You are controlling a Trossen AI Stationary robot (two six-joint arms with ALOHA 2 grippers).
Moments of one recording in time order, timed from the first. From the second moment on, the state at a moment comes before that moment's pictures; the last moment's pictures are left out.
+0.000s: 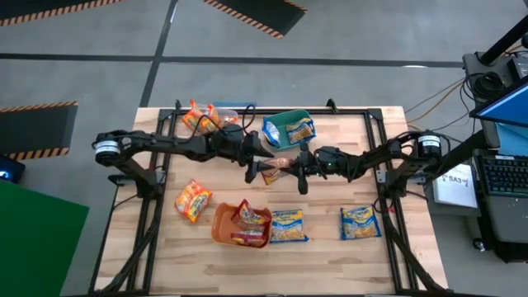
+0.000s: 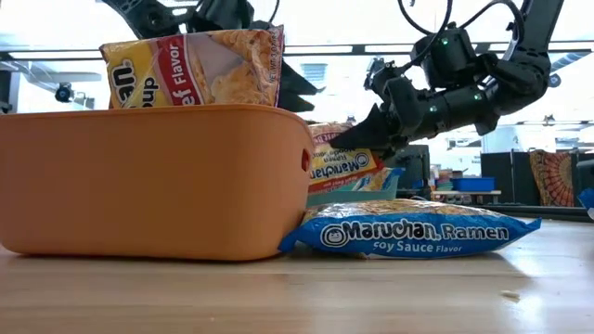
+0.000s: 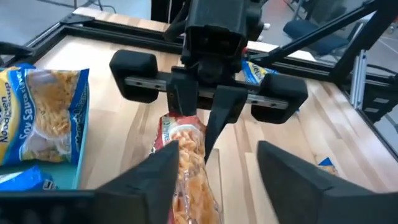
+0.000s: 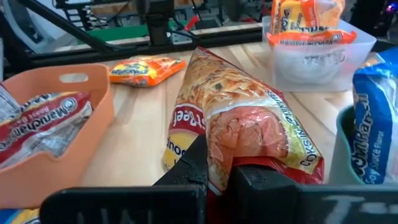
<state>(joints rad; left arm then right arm) 0.24 1.56 0.90 0.27 0.30 -0.08 -0.17 1.63 0.47 0.95 -0.12 0.05</state>
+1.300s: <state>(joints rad) 0.24 1.70 0.90 0.26 0.24 -0.09 -0.17 1.63 0.47 0.94 -0.12 0.01</state>
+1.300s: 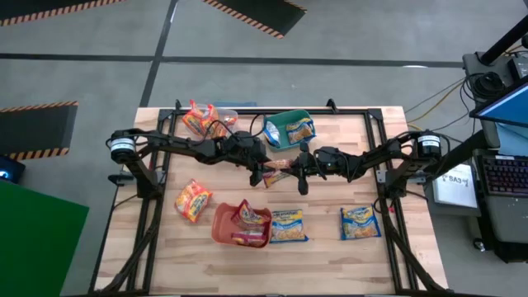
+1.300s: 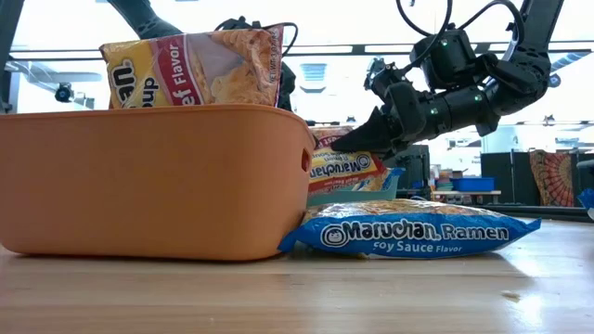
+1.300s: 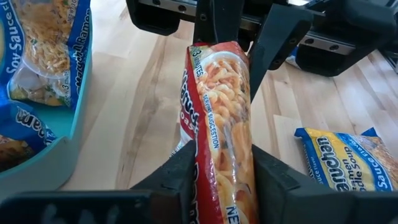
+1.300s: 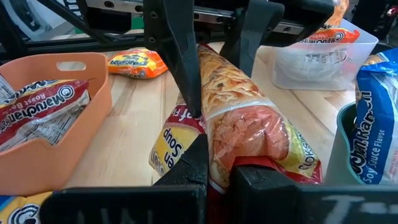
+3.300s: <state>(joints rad) -0.20 1.38 1.46 -1.15 0.16 -0.58 -0.18 1.06 0.62 0.44 0.20 -0.19</state>
